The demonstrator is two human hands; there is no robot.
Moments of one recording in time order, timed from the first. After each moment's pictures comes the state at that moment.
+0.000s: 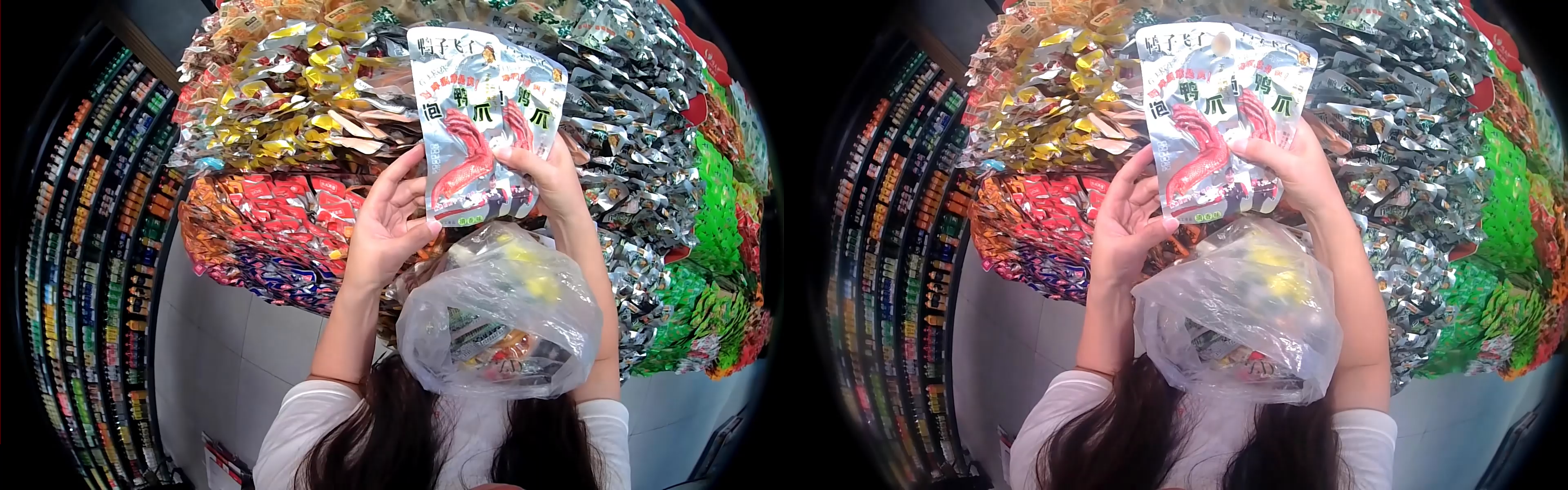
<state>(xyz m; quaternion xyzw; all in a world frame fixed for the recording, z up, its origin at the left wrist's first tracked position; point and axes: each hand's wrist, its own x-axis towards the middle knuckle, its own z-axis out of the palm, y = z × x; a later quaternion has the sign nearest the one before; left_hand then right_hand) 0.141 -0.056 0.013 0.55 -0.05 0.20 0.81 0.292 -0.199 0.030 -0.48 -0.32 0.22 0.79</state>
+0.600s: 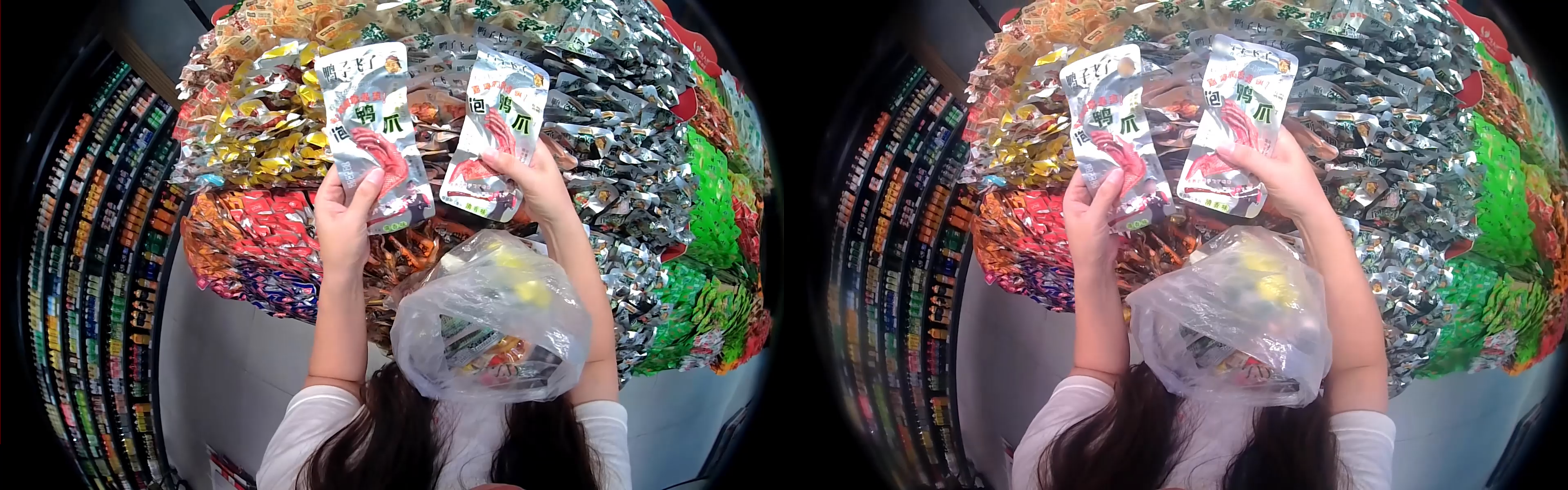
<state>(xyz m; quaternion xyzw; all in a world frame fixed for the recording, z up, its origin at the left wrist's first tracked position) 0.158 -0.028 0.020 0.56 0.03 0.36 0.75 0.296 -0.201 0.027 -0.50 -0.30 0.22 0.78</state>
